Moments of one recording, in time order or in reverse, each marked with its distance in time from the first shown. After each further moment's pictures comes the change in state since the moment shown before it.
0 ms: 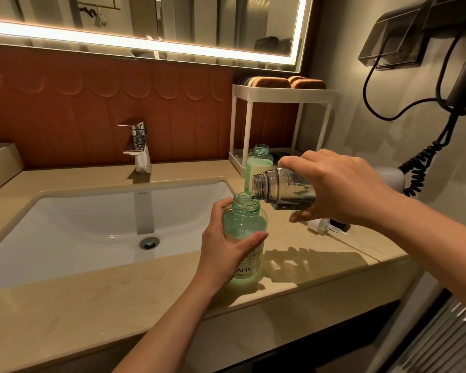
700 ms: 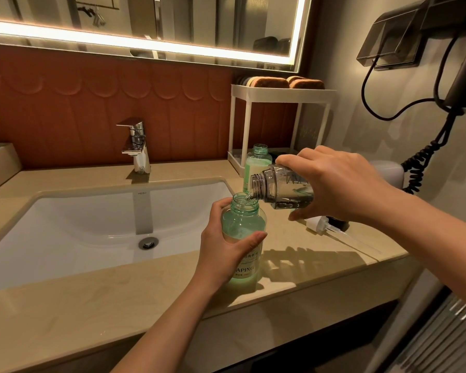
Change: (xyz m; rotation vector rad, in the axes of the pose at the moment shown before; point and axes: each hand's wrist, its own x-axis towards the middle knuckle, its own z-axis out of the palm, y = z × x) left_hand 0.000 0.000 0.000 -0.004 -0.006 -0.009; right_hand 0.002 0.001 -0.002 -0.021 0.005 -0.030
